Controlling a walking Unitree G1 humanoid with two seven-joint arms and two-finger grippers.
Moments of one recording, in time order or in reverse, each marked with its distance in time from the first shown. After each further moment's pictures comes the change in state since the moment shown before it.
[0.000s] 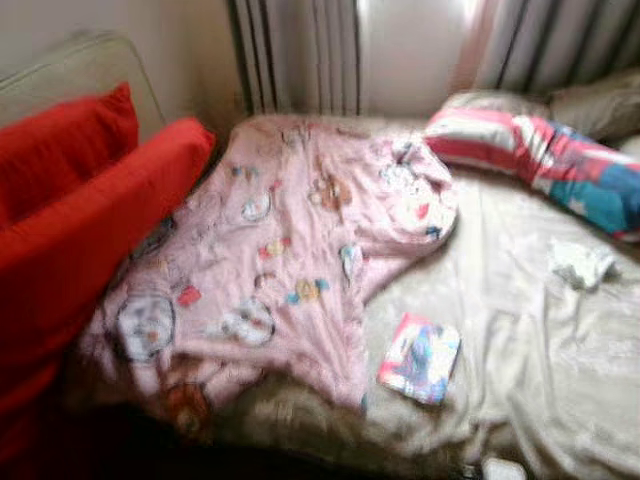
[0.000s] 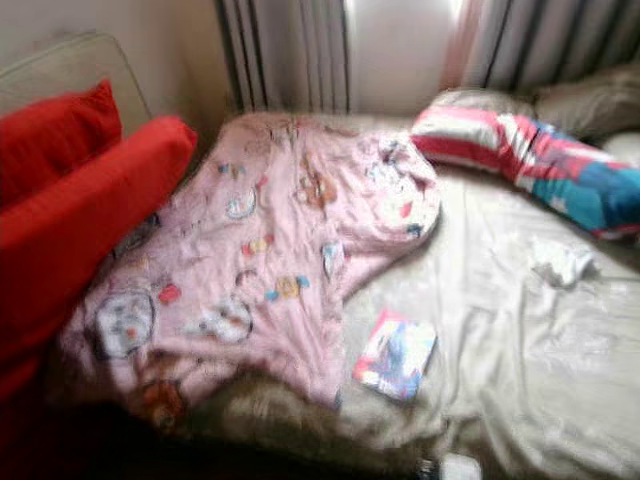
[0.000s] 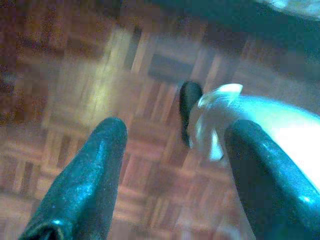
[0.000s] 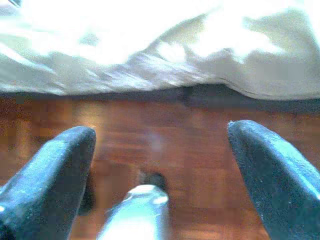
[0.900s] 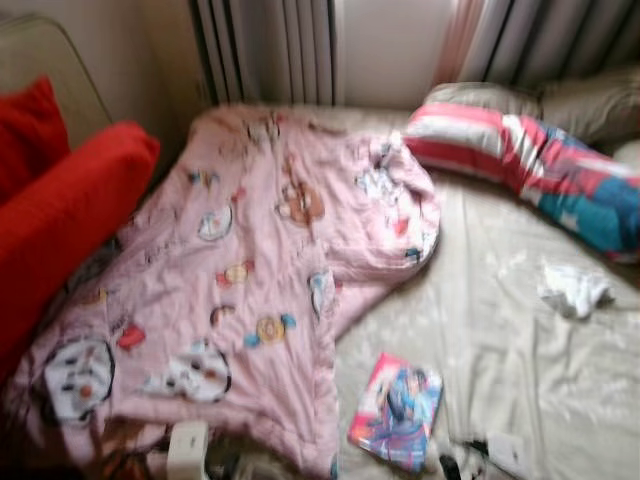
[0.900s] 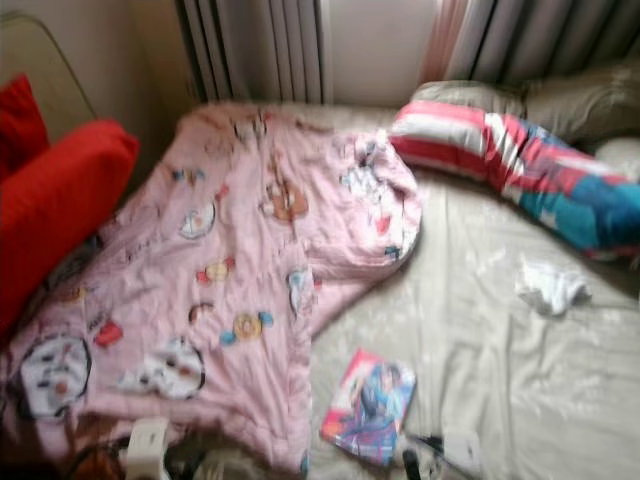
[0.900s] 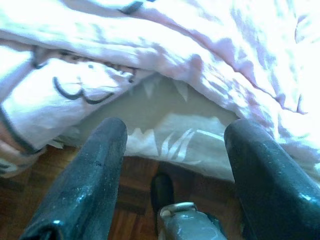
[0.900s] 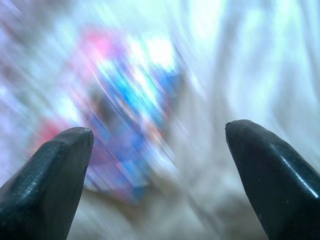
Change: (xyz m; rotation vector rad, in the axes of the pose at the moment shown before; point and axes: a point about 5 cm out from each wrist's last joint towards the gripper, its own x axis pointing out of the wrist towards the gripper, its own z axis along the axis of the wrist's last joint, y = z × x) left arm 0.003 -0.009 0.081 -0.065 -0.374 -0.048; right arm 0.004 0.019 0.074 0.013 -0.338 0.097
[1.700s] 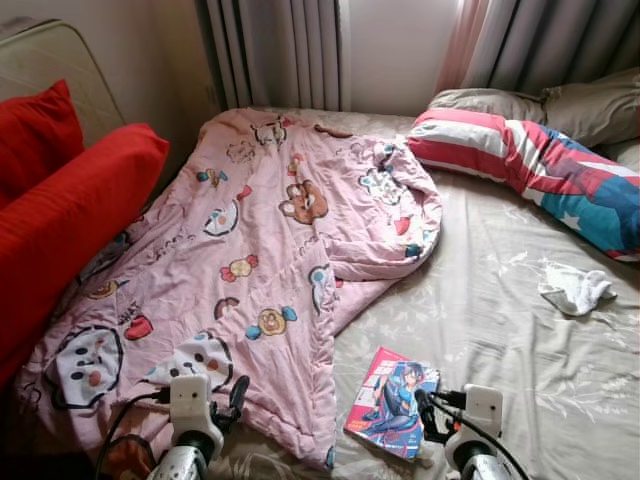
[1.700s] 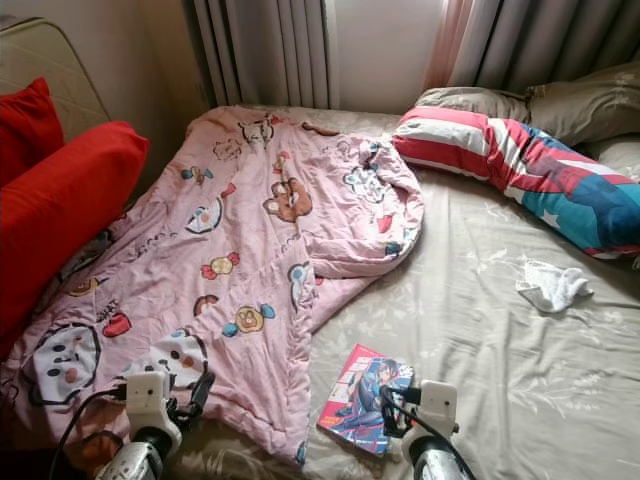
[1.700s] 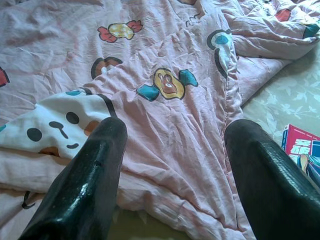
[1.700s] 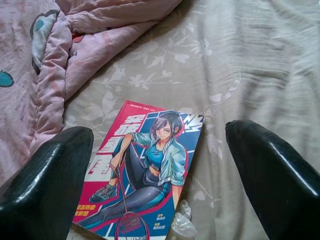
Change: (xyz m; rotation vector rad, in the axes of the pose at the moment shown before) left arm -0.006 -0.034 0.075 0.025 -0.433 -0.099; right arm 0.003 0.014 0.024 -0.032 -0.181 0.019
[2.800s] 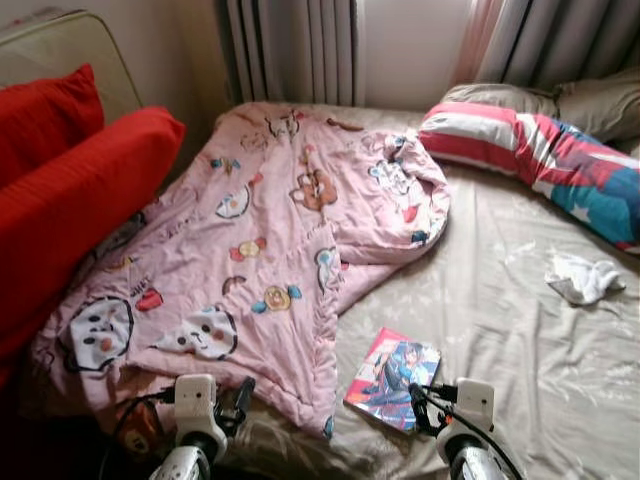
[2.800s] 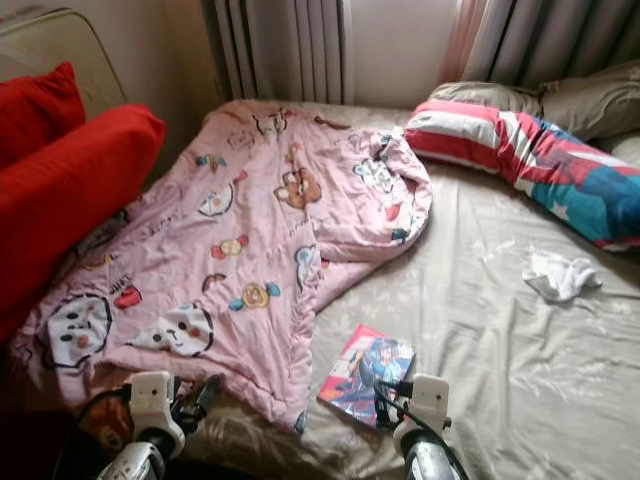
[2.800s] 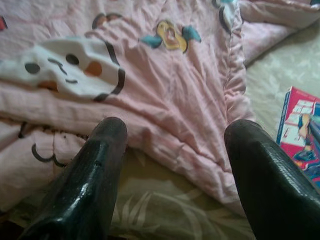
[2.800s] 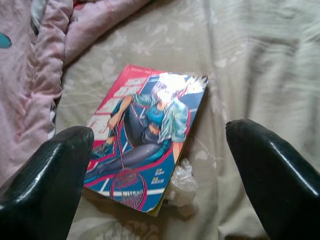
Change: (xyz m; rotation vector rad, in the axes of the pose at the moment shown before) left arm 0.000 -0.002 -0.002 -0.013 0.040 -0.030; right arm 0.000 0.010 -0.002 0.002 0.004 -0.013
